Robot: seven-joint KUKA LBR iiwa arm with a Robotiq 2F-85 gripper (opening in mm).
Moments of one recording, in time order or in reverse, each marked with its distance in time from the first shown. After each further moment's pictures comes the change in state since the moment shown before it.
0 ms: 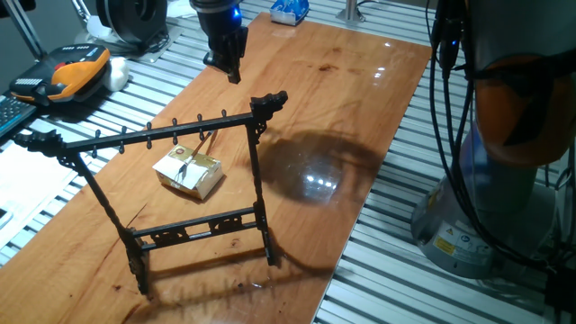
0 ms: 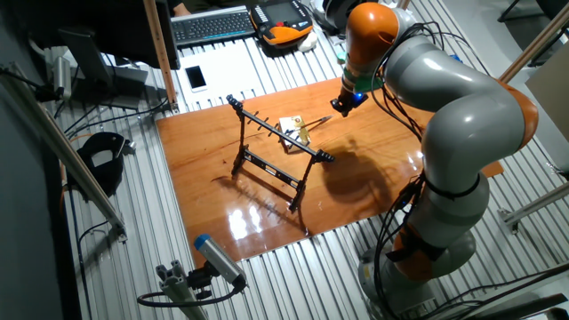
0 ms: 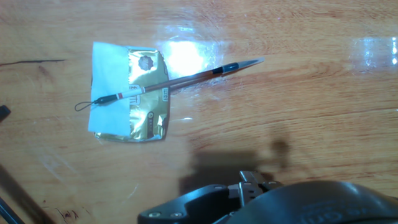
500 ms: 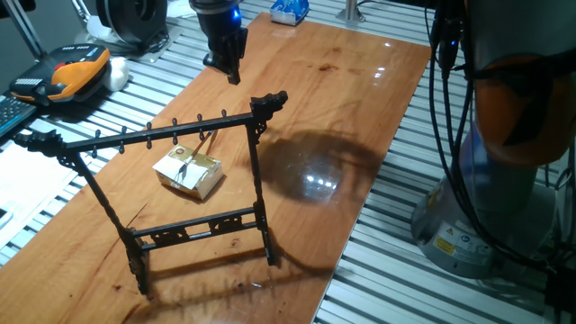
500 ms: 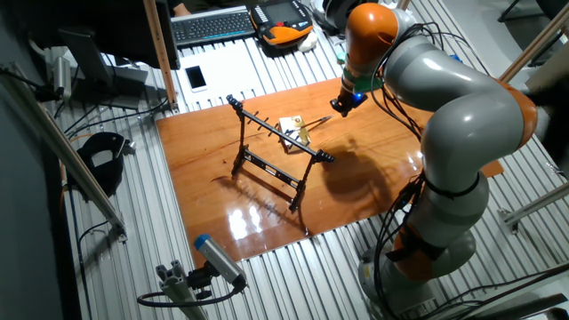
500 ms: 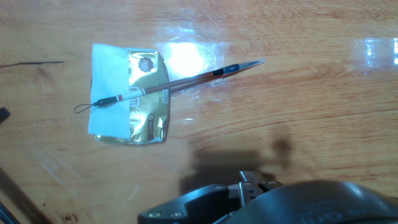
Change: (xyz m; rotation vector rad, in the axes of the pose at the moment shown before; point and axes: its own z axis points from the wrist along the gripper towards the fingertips) arm -0.004 0.001 0.006 -0.006 0.000 0.003
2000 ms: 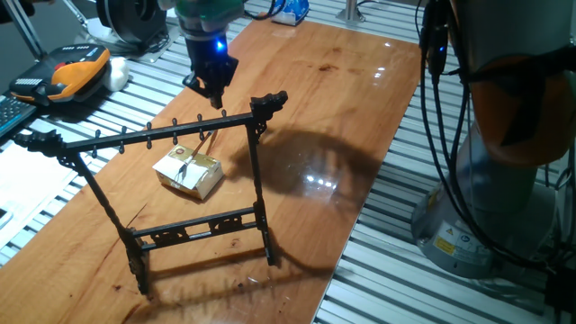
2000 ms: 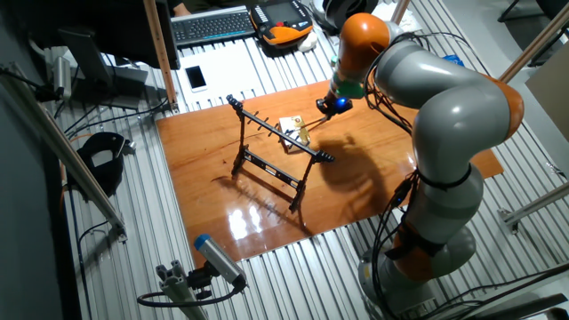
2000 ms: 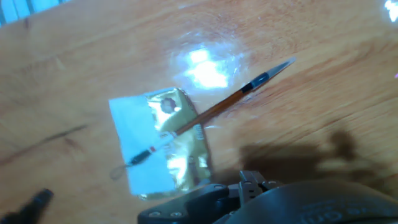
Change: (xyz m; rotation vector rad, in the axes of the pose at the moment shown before) arm -0.029 0.043 0.046 -0.136 -0.021 0.339
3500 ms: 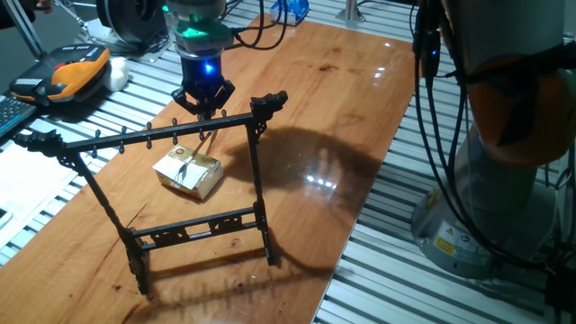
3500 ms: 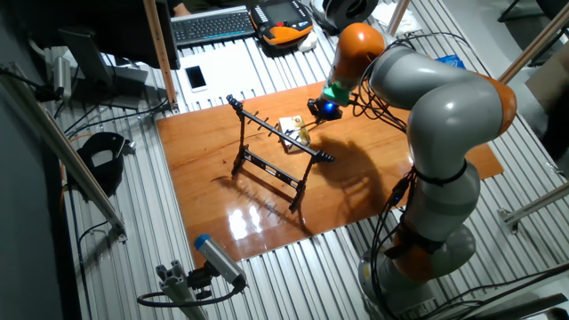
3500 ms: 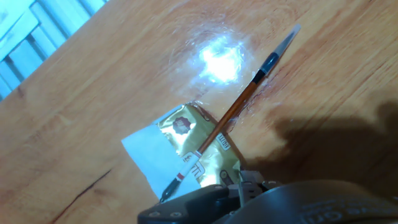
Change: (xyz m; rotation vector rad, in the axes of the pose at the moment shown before) arm -0.004 0.020 0.032 -0.068 0.010 0.273
